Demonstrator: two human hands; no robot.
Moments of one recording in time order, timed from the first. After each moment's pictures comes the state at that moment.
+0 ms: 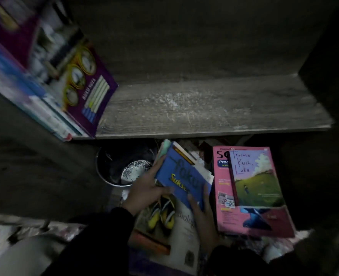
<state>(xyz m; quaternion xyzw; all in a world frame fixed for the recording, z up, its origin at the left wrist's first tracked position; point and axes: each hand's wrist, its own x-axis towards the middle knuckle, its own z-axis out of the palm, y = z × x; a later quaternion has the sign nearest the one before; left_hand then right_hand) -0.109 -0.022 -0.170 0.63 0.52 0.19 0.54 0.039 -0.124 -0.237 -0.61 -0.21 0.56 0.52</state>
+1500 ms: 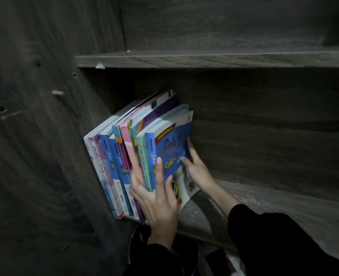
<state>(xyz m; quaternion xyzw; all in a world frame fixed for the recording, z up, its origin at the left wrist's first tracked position) -0.125 0.109 -0.052 0.56 0.58 0.56 -0.17 -0.027 0.200 -0.033 -0.51 -0.60 0.43 0.43</state>
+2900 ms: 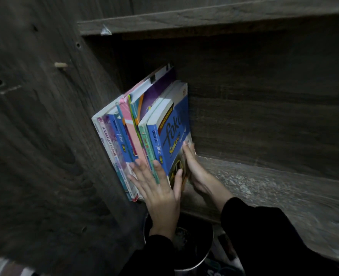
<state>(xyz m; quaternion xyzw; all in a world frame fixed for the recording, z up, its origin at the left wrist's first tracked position) -0.160 0.117 -0.102 0.57 0.60 0.47 -0.29 -0.081 0.204 -0.078 -0.51 -0.46 0.61 0.40</state>
